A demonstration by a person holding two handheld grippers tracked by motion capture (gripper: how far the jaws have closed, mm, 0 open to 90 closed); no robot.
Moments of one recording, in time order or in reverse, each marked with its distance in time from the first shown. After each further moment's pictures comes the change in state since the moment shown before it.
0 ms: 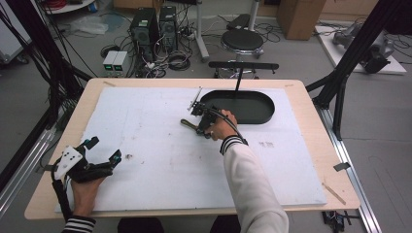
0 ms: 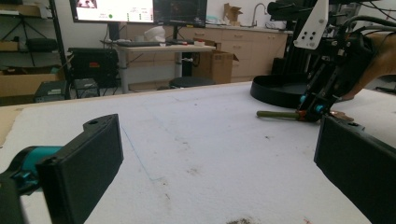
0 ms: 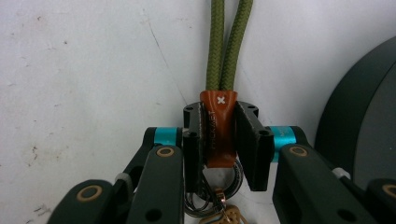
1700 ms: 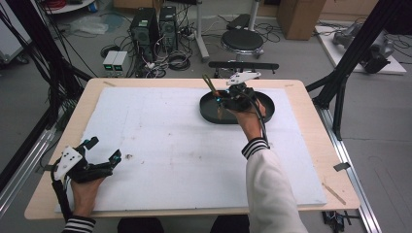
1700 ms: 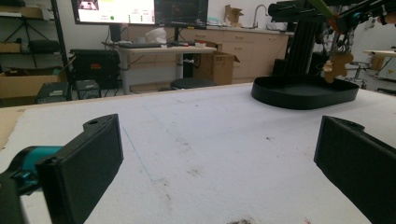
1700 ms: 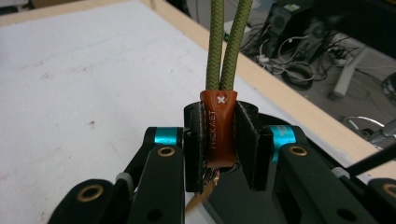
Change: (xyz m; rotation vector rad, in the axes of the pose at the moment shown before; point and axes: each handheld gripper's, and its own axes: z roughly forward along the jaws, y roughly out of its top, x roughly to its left) left arm 0.000 0.000 -0.001 -0.006 0.005 0.002; right arm -0.006 -0.072 -0.116 -0.682 -0.266 0.144
